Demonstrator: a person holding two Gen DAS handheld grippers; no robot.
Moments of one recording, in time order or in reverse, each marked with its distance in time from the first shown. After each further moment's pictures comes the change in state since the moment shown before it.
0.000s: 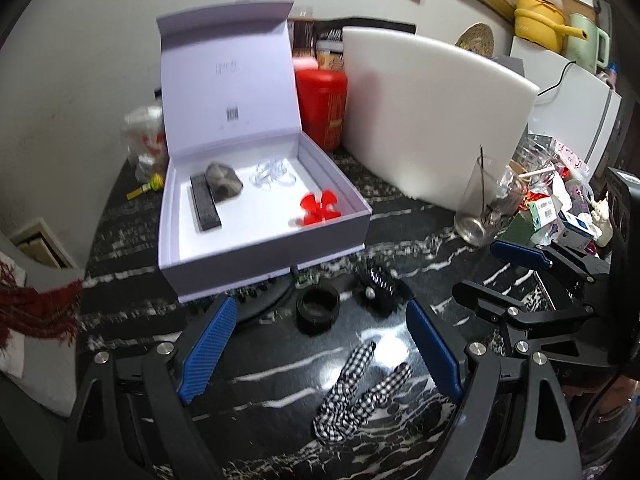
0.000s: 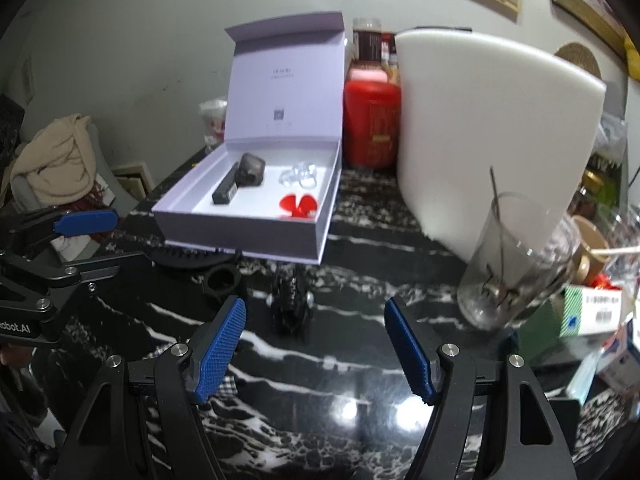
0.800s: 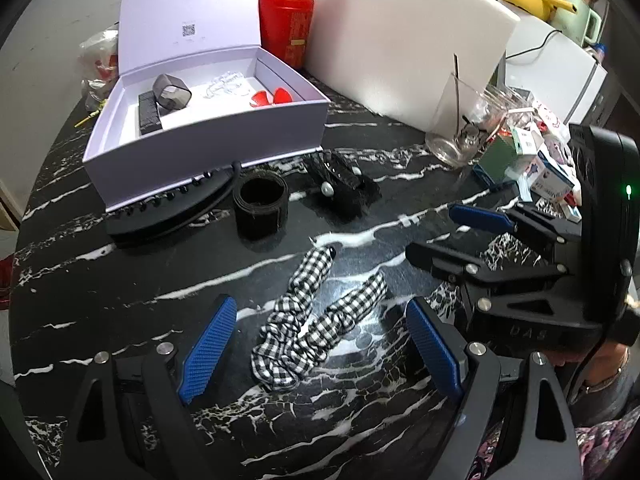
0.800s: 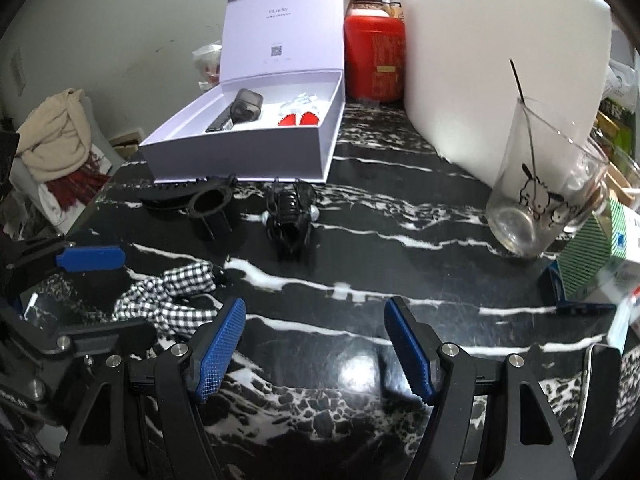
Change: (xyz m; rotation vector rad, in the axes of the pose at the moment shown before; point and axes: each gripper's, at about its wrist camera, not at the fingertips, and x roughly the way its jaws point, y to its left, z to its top) left arm 0.037 -0.016 -0.058 0.012 0.166 -0.136; right arm 0.032 -0.003 -0.046 0.032 0.122 0.009
